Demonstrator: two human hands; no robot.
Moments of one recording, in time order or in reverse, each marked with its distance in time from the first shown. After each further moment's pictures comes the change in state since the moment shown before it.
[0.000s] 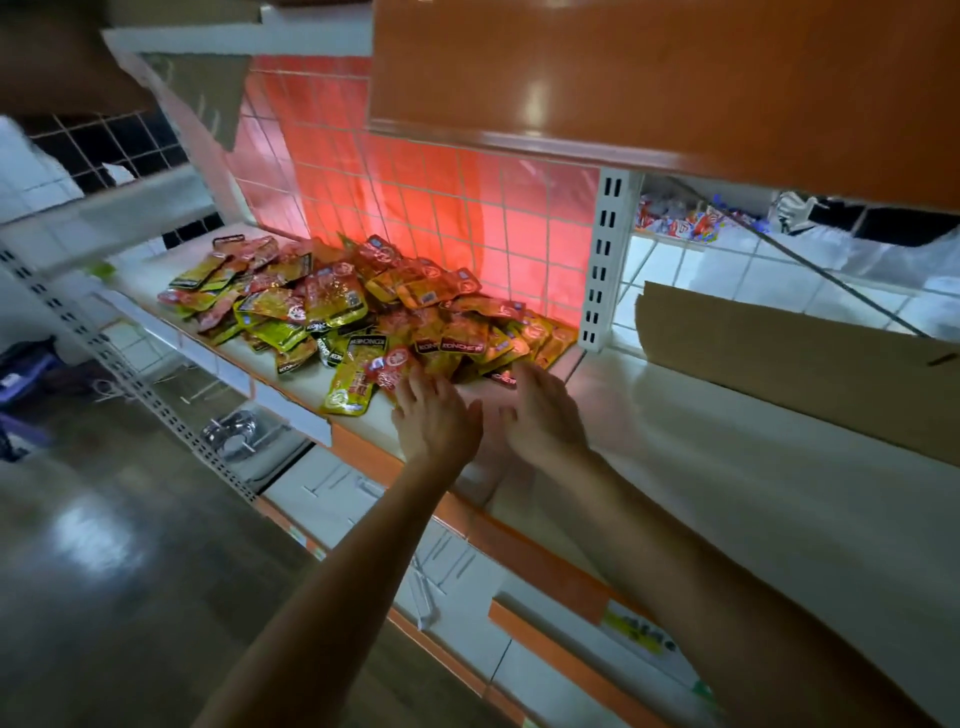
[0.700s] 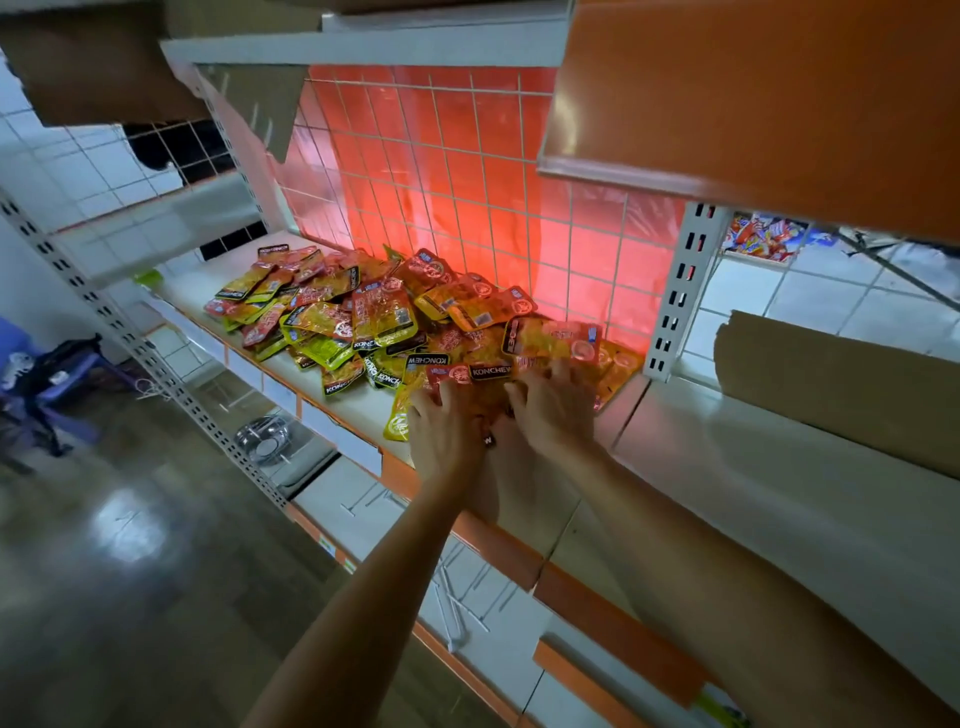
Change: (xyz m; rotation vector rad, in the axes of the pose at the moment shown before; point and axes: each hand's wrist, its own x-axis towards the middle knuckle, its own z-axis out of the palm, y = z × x) left_hand 0.036 -0.046 -0.009 -0.186 0.095 -0.051; right_hand 0.077 -0.026 0.055 -0.126 0.154 -0.015
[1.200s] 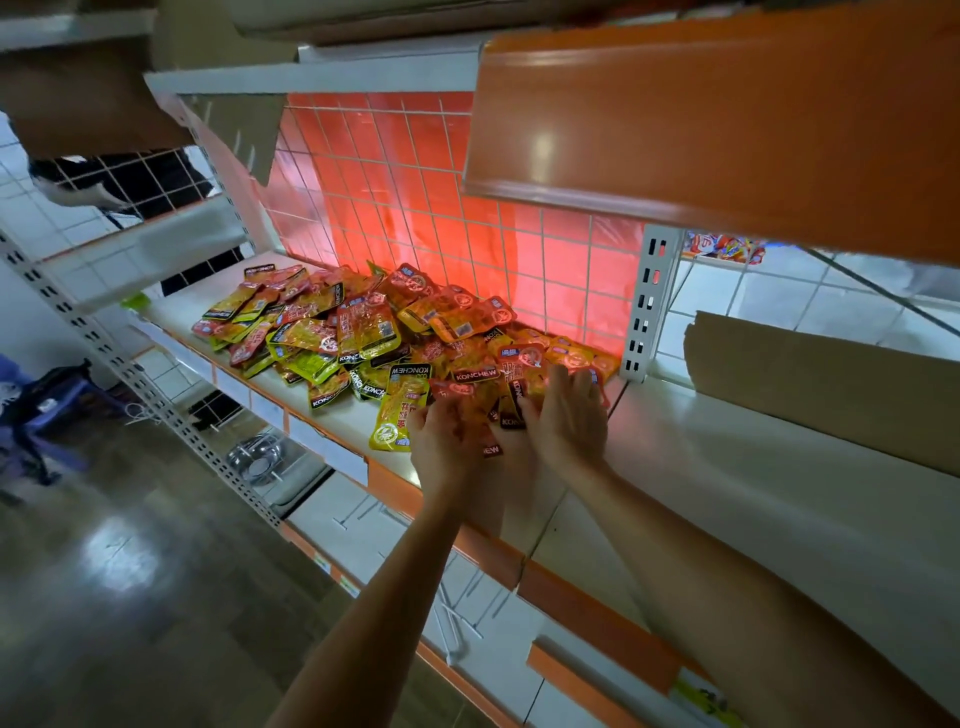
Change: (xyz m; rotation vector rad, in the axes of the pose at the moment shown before) left_hand -0.016 0.009 0.009 -0.427 0.093 -0.060; right_hand -0.019 0.020 -0.017 0.066 0.083 0.180
